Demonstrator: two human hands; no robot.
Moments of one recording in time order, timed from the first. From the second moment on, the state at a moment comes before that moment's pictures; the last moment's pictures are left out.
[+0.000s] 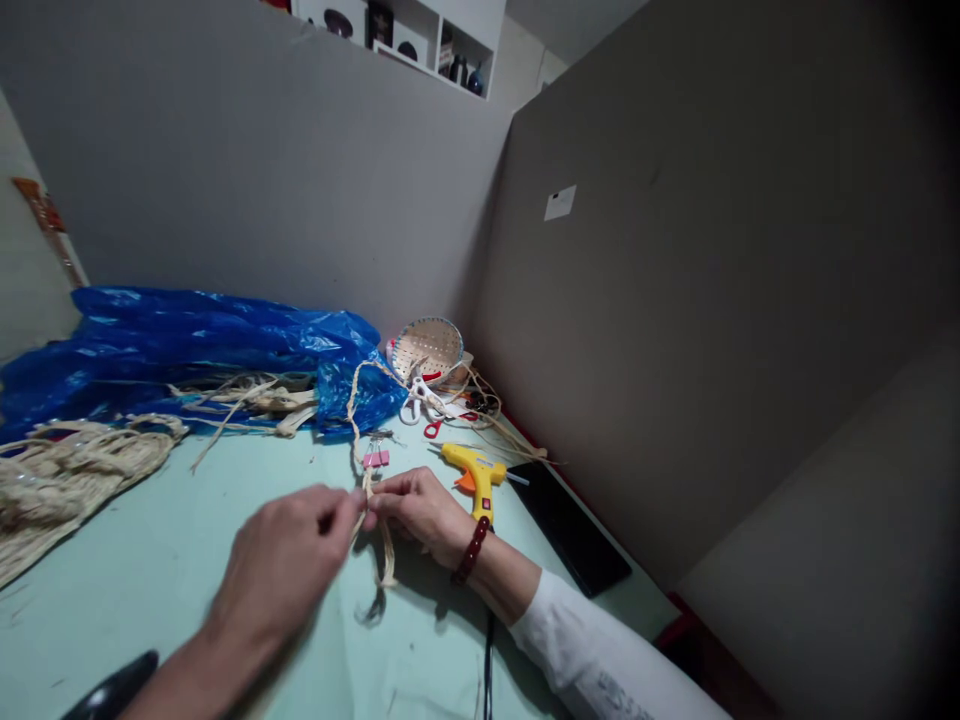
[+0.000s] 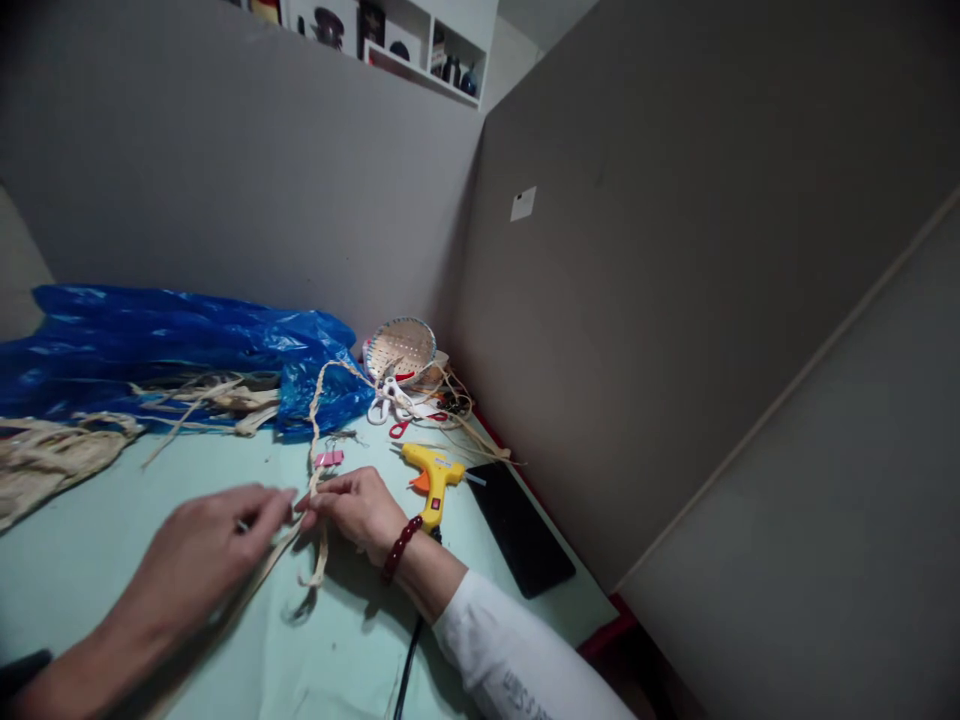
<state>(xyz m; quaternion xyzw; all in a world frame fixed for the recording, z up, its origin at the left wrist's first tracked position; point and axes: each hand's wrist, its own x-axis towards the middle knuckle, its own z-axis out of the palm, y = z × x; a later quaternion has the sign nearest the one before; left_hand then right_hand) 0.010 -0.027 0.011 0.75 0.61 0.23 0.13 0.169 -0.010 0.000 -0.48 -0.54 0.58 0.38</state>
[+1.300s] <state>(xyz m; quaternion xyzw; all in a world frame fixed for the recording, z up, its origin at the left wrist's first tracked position) 0.004 0.003 -0.016 0.58 0.51 0.31 0.56 0.163 -0.045 0.011 -0.38 -0.89 0.16 0.18</state>
